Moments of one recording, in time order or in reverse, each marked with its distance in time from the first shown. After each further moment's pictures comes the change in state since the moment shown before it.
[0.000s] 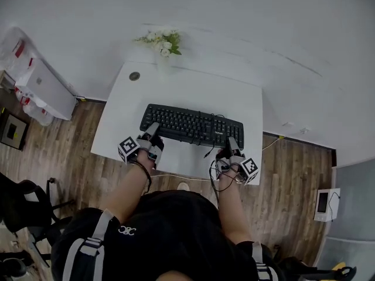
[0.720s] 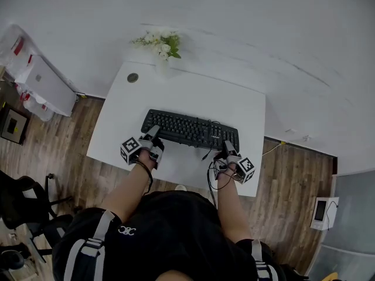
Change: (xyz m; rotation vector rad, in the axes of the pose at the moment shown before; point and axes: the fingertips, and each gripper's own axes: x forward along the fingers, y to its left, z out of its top) left arm 0.048 0.054 0.011 -0.049 -0.059 0.133; right arm 0.058 -0.060 0.027 0.040 0.061 -0.171
